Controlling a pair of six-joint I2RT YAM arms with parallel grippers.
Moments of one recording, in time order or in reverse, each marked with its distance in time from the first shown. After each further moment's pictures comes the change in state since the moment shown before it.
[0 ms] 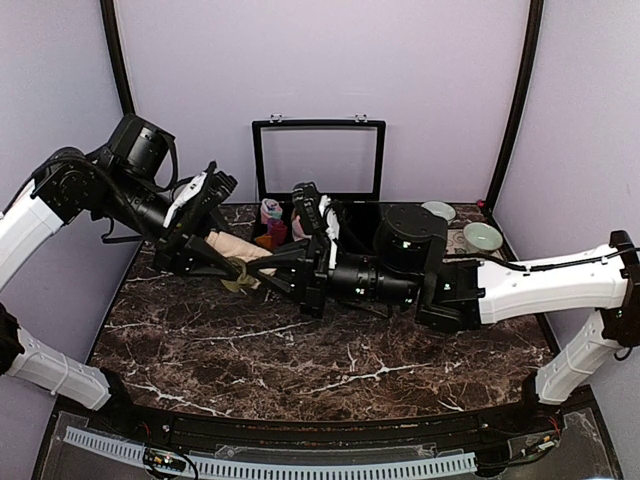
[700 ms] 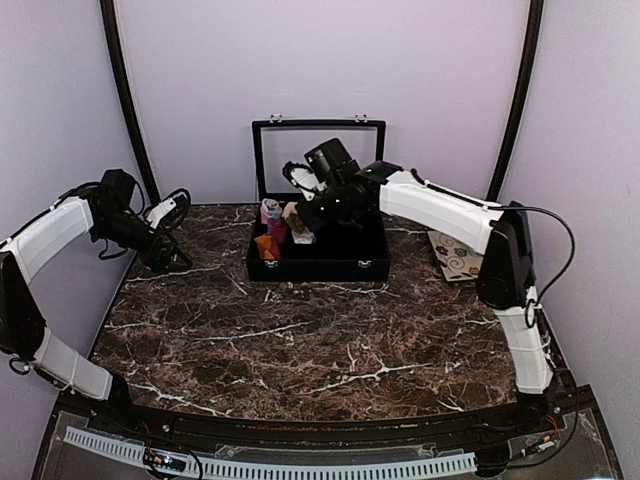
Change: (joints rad) left arm 0.741 0.128 -0.372 0.191 -0.199 0.073; right arm -0.426 0.647 0.996 -1.080 0.296 -0.268
